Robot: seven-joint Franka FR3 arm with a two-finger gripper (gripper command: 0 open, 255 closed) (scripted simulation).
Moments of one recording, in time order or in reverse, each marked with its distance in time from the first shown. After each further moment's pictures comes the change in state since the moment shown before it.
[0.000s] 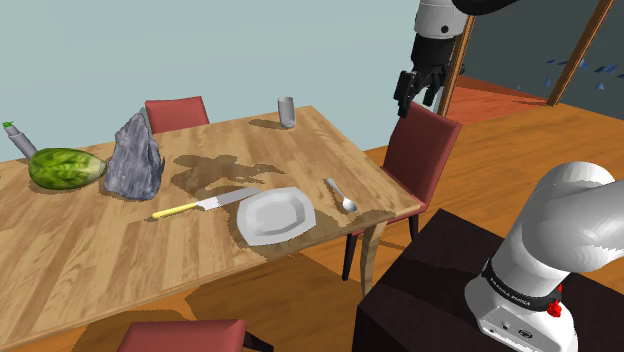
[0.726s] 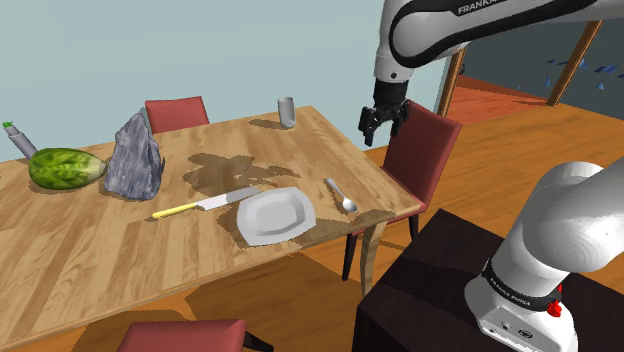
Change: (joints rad) arm 0.014 0.267 -0.008 -0.046 0.092 0.242 0.080
